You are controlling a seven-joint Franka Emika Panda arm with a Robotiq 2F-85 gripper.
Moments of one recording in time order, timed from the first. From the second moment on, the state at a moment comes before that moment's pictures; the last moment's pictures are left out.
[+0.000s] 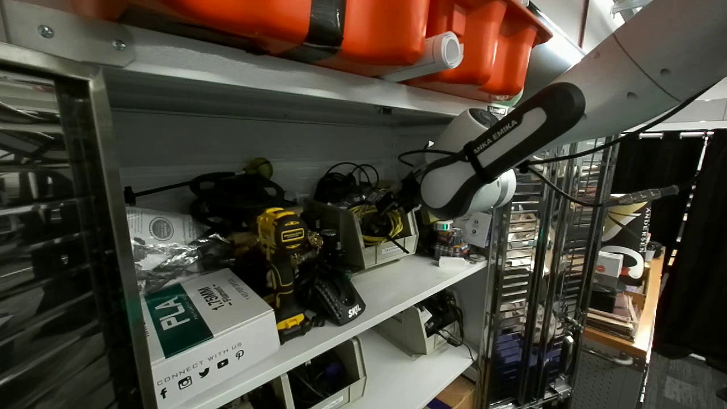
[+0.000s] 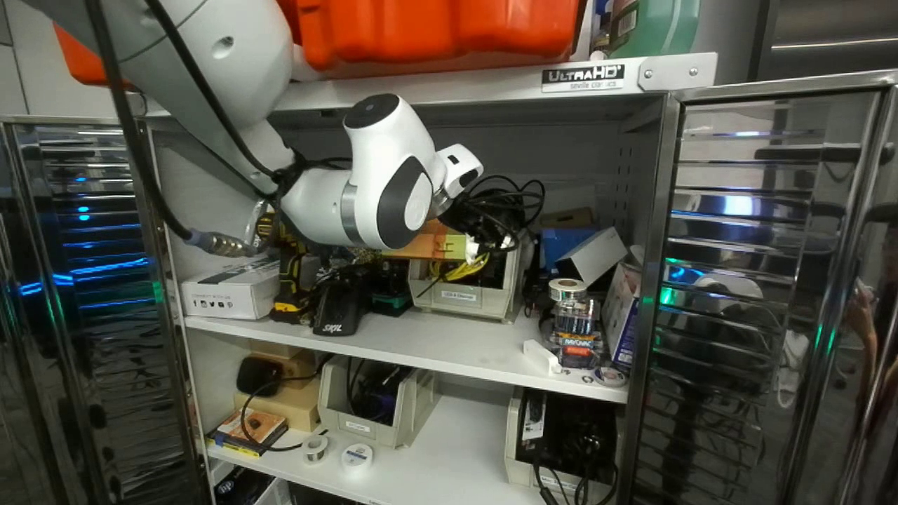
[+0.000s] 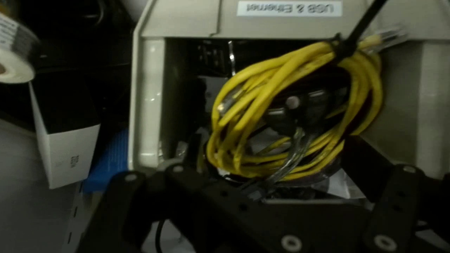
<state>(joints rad) -0.15 0.36 0.18 -1.86 -0.14 3.10 -0.04</state>
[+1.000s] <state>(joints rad) -0.16 0.03 0.11 -2.24 -0.05 2.44 -0.28</state>
